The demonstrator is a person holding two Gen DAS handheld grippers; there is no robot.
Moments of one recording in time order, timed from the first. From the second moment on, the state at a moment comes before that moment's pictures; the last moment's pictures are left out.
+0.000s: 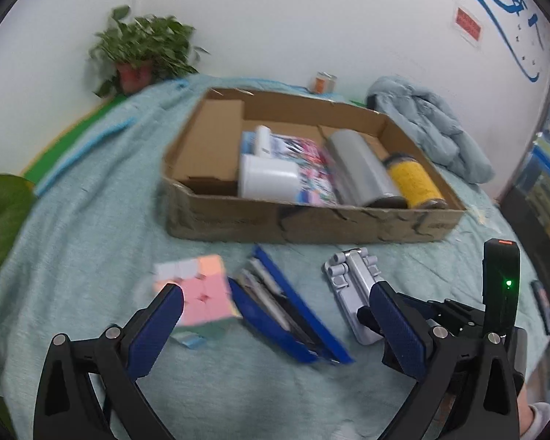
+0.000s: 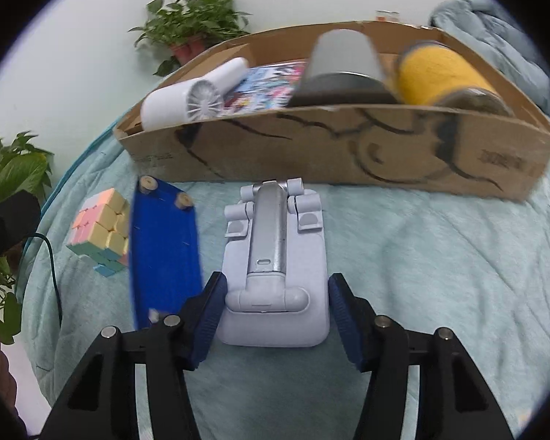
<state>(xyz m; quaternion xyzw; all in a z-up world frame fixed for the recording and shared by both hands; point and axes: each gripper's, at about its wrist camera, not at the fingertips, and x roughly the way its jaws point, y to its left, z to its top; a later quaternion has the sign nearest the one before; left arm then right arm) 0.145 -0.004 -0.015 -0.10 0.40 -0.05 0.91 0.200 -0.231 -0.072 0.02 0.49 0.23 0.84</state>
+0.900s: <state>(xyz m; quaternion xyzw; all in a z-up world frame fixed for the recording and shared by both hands) 0.122 -0.090 -0.100 -0.25 0.53 -0.30 0.75 0.103 -0.274 -0.073 -0.07 0.47 0.27 0.84</state>
